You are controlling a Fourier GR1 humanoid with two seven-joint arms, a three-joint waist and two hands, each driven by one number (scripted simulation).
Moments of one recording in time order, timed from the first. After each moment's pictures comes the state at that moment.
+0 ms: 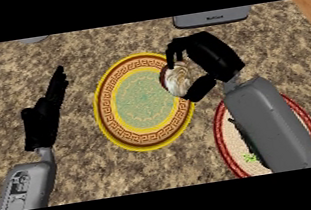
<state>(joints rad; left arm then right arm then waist) -0.25 0.19 -0.01 -1.42 -0.08 0.05 0.09 -0.65 -0.07 0.13 -1.30 0.73 0.19 -0.12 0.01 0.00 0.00</state>
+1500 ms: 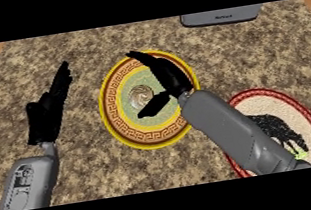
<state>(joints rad) -0.29 0.18 0.00 -1.39 -0.10 0.02 0.09 -0.86 0.00 0.49 -0.71 0.13 -0.26 -0.13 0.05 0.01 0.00</state>
